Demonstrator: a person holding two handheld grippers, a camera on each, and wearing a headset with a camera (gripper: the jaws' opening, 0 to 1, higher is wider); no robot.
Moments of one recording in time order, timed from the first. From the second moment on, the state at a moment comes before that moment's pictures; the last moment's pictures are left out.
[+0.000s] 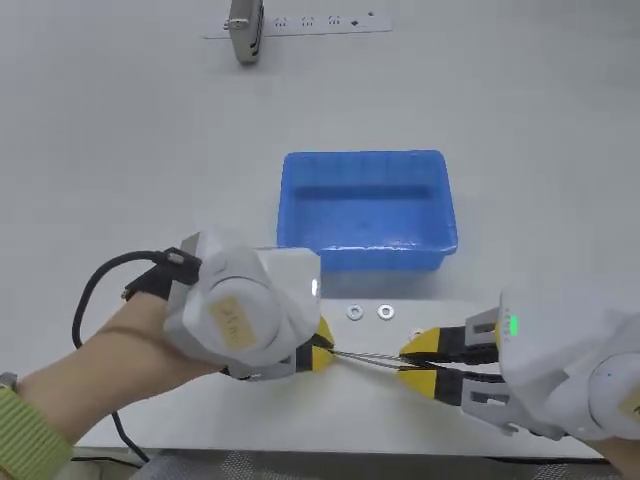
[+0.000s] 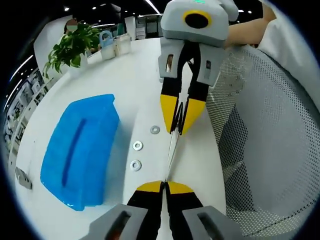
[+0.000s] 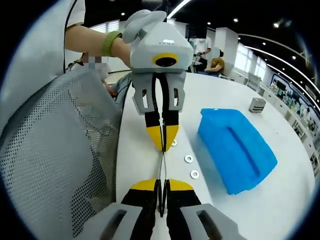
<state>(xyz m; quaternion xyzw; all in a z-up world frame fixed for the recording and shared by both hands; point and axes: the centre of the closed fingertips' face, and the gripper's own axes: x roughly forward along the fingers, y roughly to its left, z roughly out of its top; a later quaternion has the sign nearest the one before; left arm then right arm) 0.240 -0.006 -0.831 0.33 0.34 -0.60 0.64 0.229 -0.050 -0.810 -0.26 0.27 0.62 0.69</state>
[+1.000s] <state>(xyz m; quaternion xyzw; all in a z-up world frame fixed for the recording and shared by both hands) 0.218 -0.067 -0.714 0.32 0.24 -0.66 0.64 0.224 -0.052 -0.790 -0.23 0.25 0.61 0.72</state>
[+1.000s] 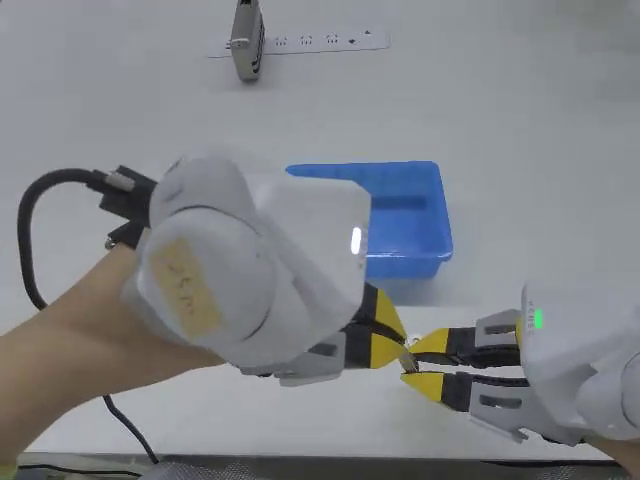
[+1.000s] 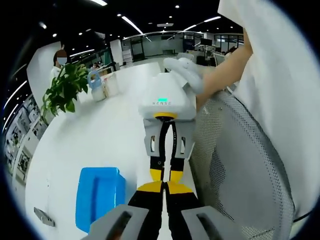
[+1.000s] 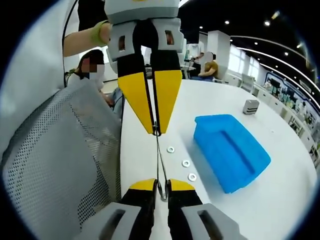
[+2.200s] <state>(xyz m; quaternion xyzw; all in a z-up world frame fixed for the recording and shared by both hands) 0.220 -0.063 -0.712 0.32 0.26 -0.65 0.64 0.222 -0.035 -0.779 -0.20 0.24 0.62 0.72</state>
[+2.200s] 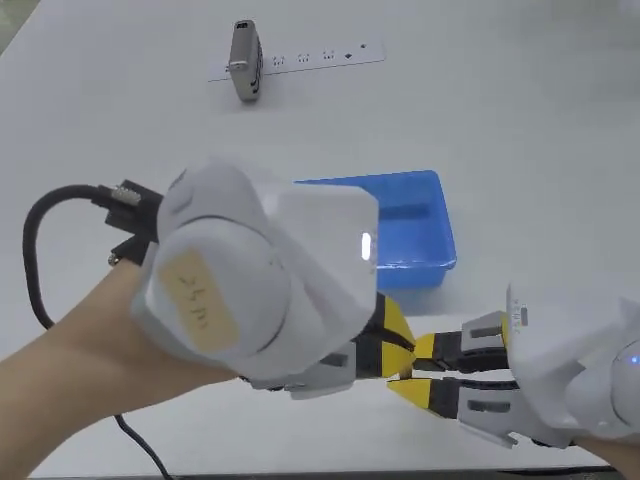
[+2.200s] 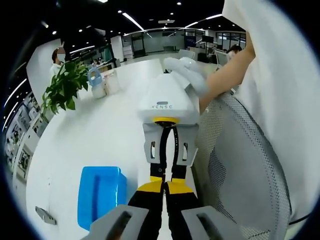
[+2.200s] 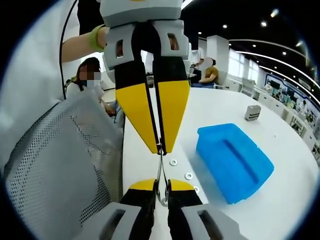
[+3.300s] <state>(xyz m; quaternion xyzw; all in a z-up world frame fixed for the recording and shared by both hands) 0.230 -0.027 -0.707 0.12 0.23 -0.50 0.83 0.225 -0.040 -0.775 -0.17 0.25 0.61 0.73</state>
